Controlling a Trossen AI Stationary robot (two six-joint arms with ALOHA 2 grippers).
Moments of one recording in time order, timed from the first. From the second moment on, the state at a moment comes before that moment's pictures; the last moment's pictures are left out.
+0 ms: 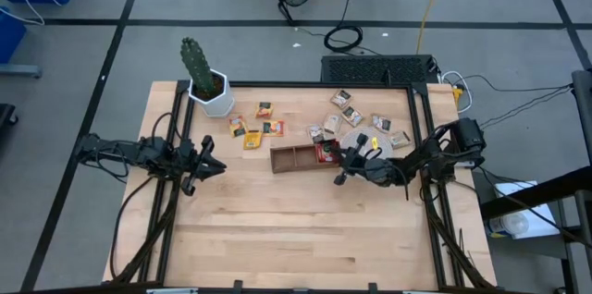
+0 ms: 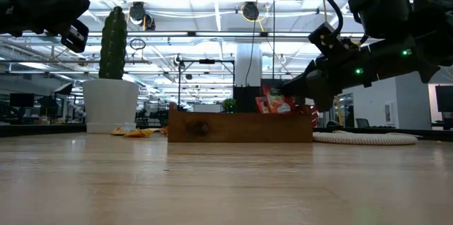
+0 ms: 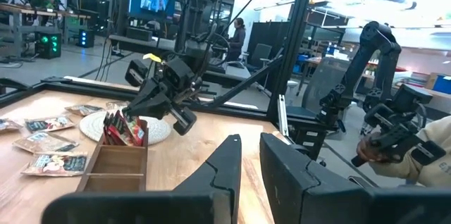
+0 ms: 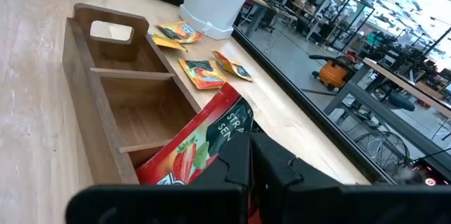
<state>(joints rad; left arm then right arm) -0.18 0.02 0.02 0.11 0.02 -0.22 0.16 1.74 0.31 1.21 0.76 -0.28</state>
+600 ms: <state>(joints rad) -0.18 0.02 0.02 0.11 0.02 -0.22 0.16 1.67 0.32 1.31 0.76 -0.41</state>
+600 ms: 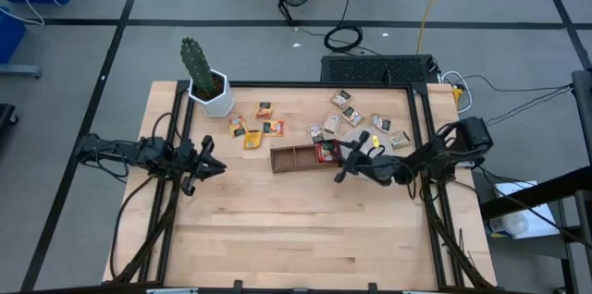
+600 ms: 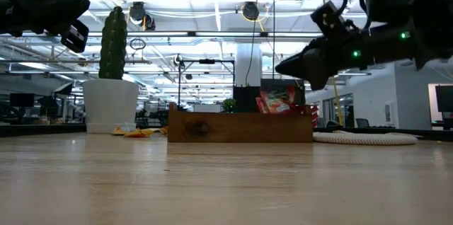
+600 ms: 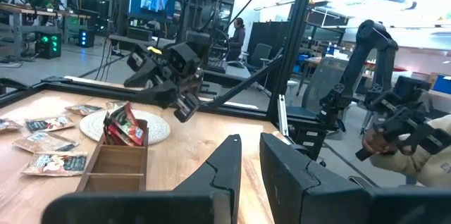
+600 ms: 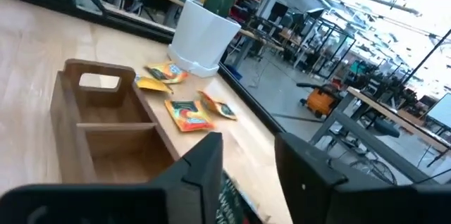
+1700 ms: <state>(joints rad) -0.18 0.02 0.02 0.11 0.02 -0.22 0.12 1.51 0.82 -0.23 0.45 -0.17</state>
